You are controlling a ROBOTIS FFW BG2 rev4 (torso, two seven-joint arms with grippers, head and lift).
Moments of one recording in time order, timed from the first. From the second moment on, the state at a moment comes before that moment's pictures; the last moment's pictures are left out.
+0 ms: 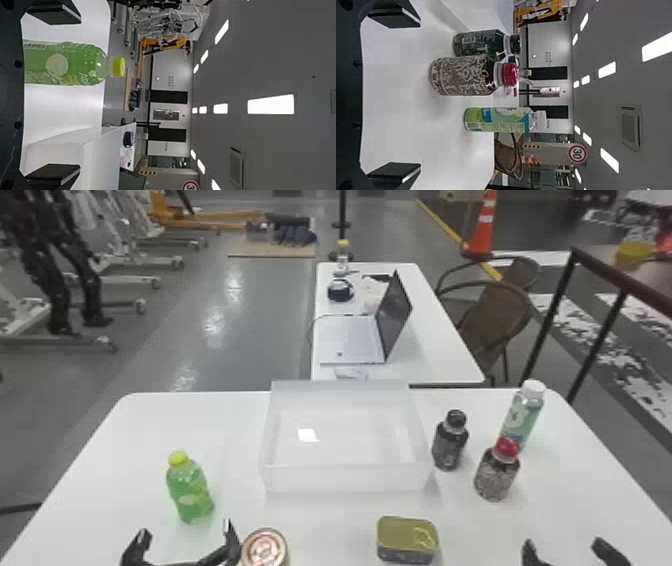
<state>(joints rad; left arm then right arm) 0.38 0.00 -0.04 -1.58 0.00 -0.52 0.16 0.28 -0.15 -0.16 -1.42 -0.20 -0.31 0.26</state>
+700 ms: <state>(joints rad) 0.38 0.00 -0.04 -1.58 0.00 -0.52 0.16 0.26 -0.16 -0.16 -1.39 -0.21 -0.31 0.27</state>
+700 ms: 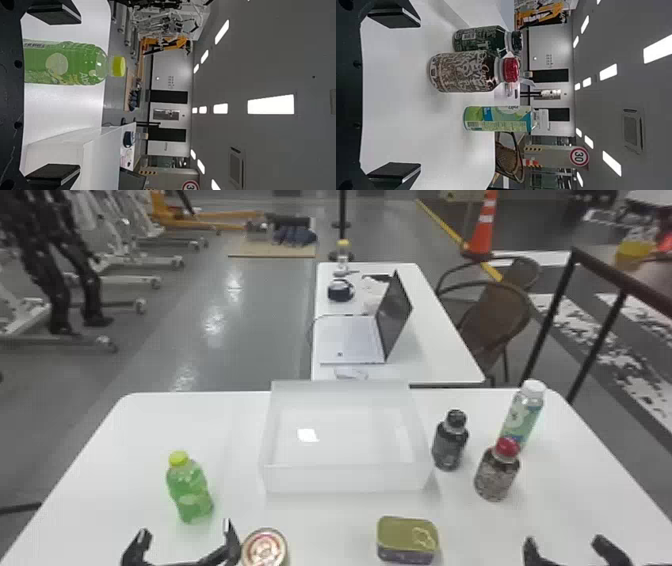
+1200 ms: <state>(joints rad) 0.38 0.00 -0.04 -1.58 0.00 -0.52 0.16 0.26 -0.16 -0.16 -1.39 -0.21 -0.31 0.27</state>
